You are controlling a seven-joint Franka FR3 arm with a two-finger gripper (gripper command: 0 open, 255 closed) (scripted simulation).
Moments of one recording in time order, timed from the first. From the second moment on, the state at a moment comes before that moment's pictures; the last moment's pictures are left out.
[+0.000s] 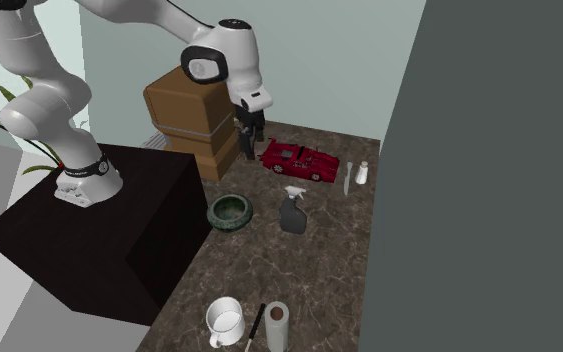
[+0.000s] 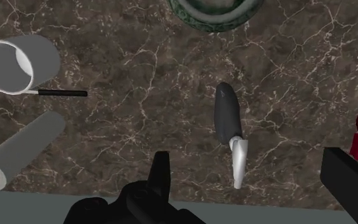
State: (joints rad) arm 0.03 0.11 0.06 -2.11 -0.03 2.30 0.17
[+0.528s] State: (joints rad) arm 0.05 0.42 0.06 -1.90 -0.06 2.37 0.21
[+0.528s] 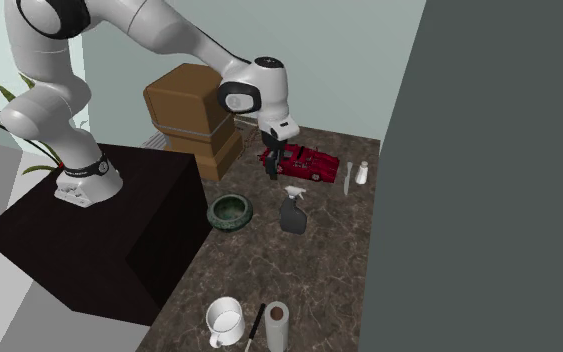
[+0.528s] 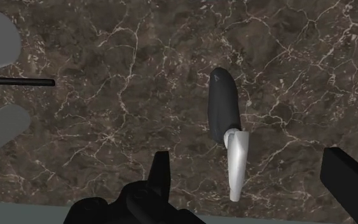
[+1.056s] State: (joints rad) arm 0.07 0.67 0.05 -1.68 -0.07 2.38 0.22
